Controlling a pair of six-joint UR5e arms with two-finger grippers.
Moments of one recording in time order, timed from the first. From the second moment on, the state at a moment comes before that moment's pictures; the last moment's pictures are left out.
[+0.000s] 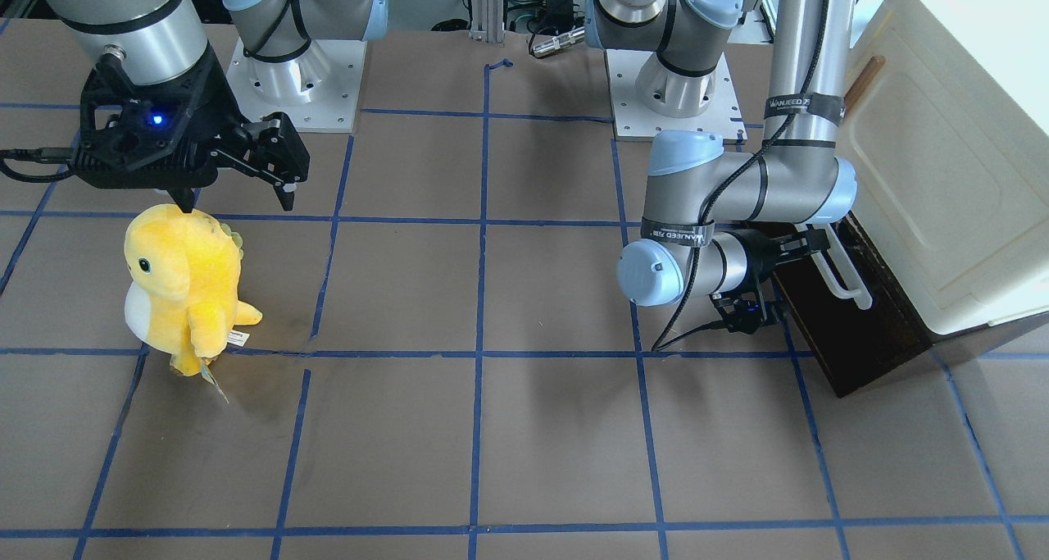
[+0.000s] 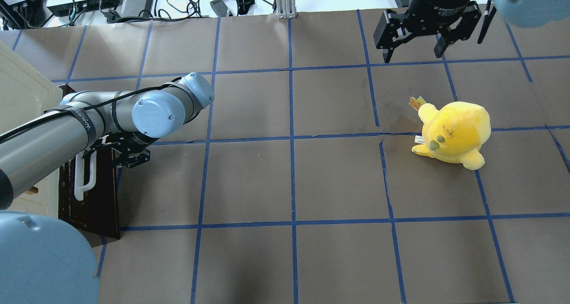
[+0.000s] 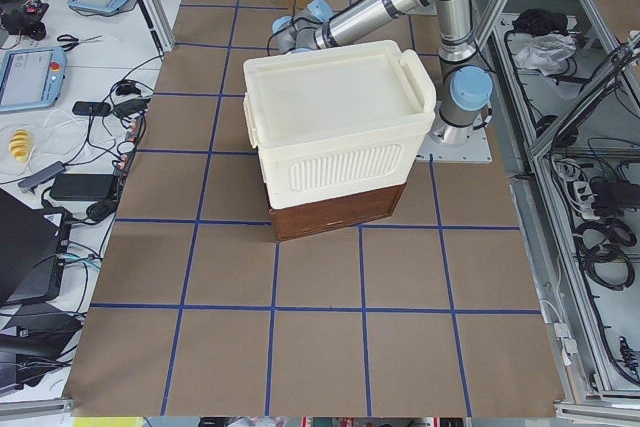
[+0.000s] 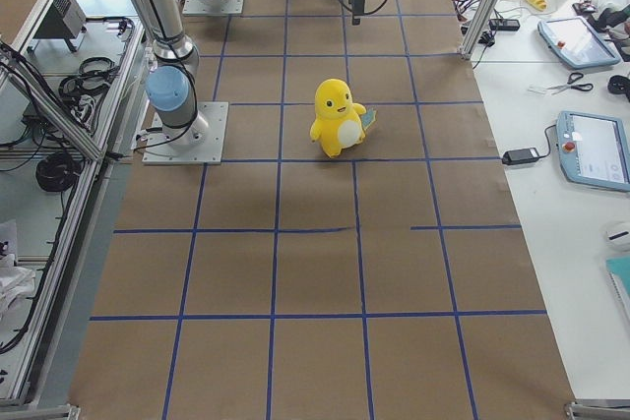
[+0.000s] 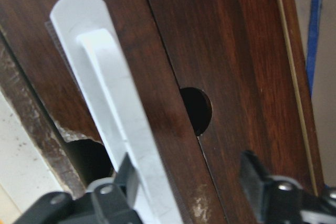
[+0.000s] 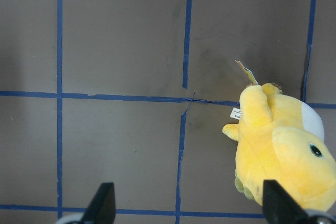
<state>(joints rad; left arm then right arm) -1.61 -1.99 -1.85 -1.67 2.58 -0.51 1.60 -1.48 1.44 -1.57 -1.58 -0.02</state>
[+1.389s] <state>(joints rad) -1.64 -1.94 -1.83 -1.75 2.59 -0.50 1.60 -1.48 1.44 -1.57 -1.58 -0.02</state>
